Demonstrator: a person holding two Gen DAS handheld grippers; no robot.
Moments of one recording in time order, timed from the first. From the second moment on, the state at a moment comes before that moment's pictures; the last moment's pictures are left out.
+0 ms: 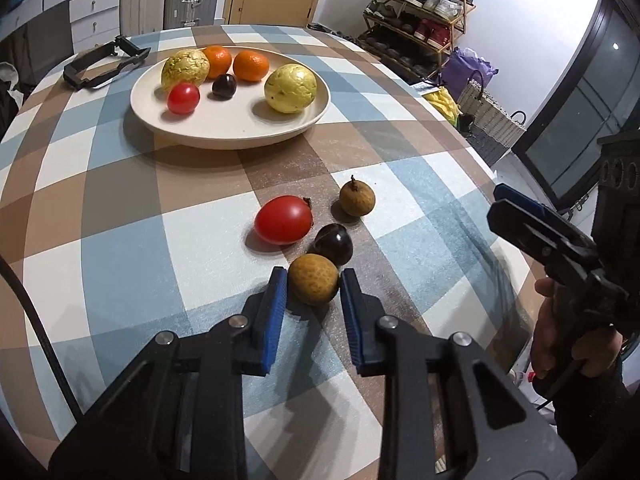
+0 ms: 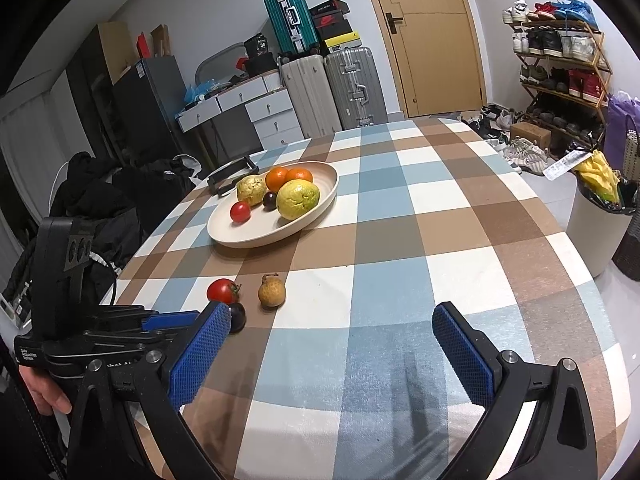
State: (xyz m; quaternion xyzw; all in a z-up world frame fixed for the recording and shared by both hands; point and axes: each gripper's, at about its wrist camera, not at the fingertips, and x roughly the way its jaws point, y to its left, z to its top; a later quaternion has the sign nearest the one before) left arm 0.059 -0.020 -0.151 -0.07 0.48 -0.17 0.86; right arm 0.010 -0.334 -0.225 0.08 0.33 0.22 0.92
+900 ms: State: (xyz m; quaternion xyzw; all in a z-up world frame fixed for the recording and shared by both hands) left arm 0.050 0.044 -0.146 -0.14 0.45 -0.17 0.87; right arm 0.063 -0.268 -0.247 0.06 0.40 0.25 0.88
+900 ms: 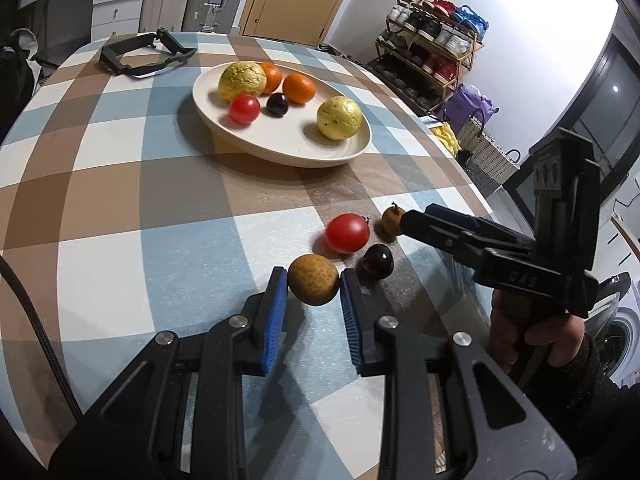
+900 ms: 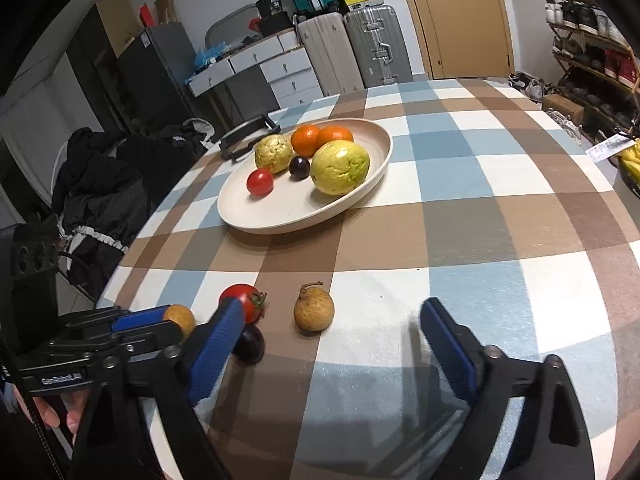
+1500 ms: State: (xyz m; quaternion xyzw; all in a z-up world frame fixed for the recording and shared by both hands) left arm 0.058 0.065 -0.135 -0.15 0.44 -0.14 0.88; right arm 0.068 -0.256 -0.251 0.06 0.41 0.28 0.87
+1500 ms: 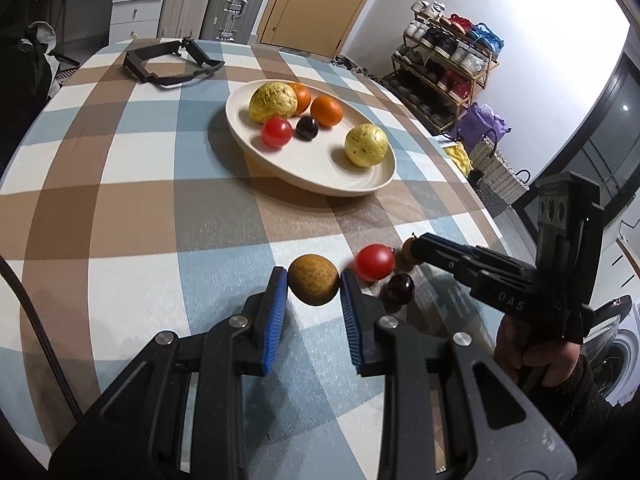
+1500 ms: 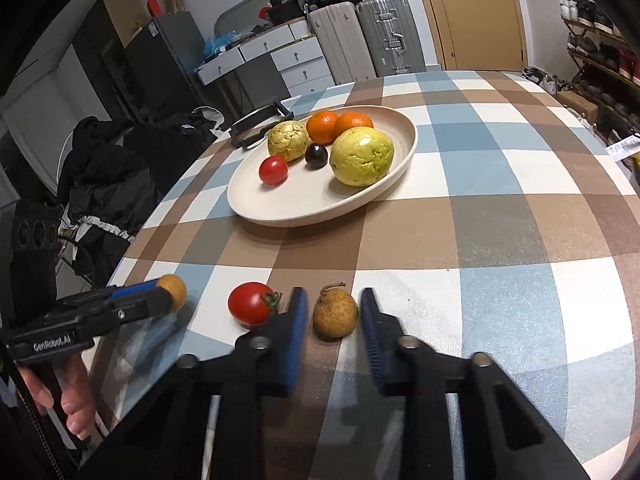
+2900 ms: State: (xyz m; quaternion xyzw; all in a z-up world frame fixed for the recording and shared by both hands) left arm 0.277 -0.001 -0.124 -0.14 0.45 -0.16 0.87; right arm 0.223 -0.276 -0.188 0.12 0.36 0.32 0.87
